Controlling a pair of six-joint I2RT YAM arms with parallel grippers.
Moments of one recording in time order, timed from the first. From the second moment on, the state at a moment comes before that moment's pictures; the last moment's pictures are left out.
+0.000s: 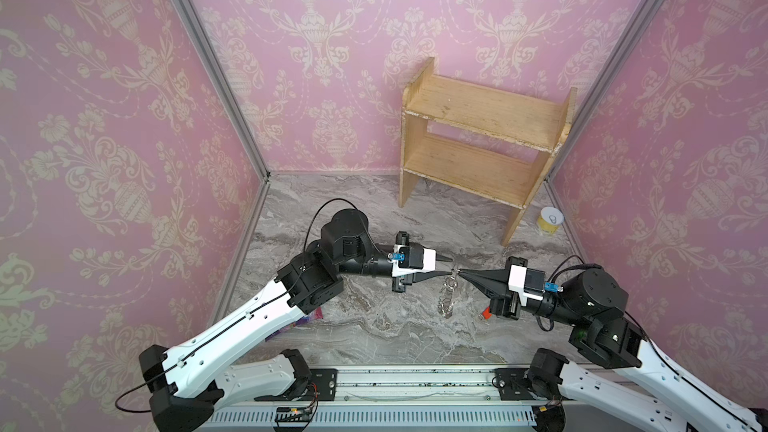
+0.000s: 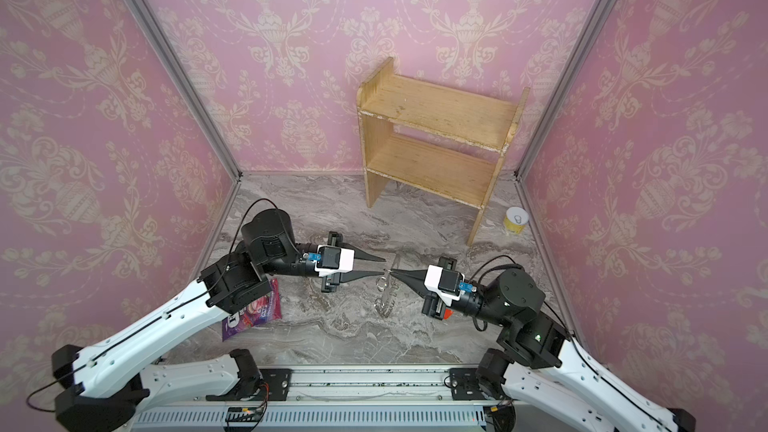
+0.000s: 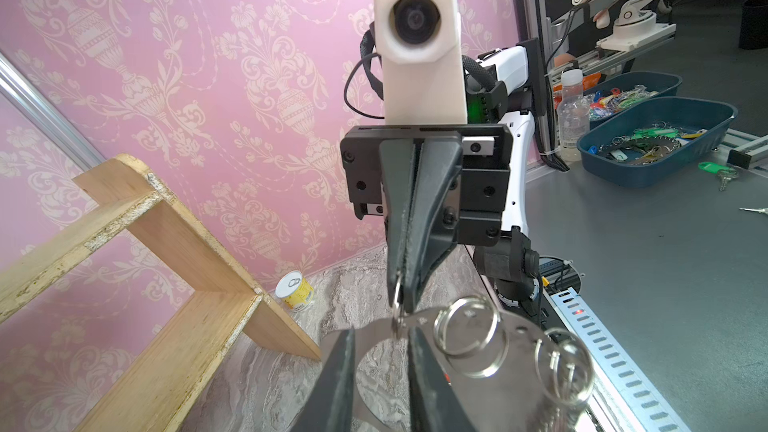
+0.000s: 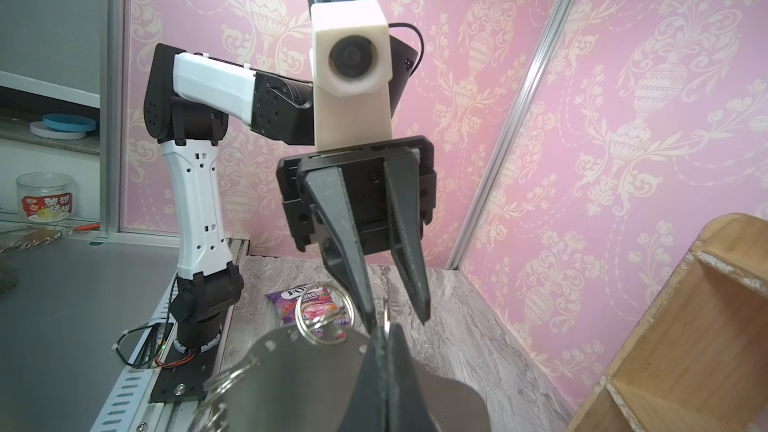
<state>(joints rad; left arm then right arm) -0.89 1.11 1.19 -0.20 0.72 0.48 0.87 0.58 0.78 -0.04 -0.36 -0.26</state>
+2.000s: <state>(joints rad) -0.89 0.93 1.00 -0.35 0.55 0.58 0.67 0.82 0.77 -0.79 0.18 0.72</state>
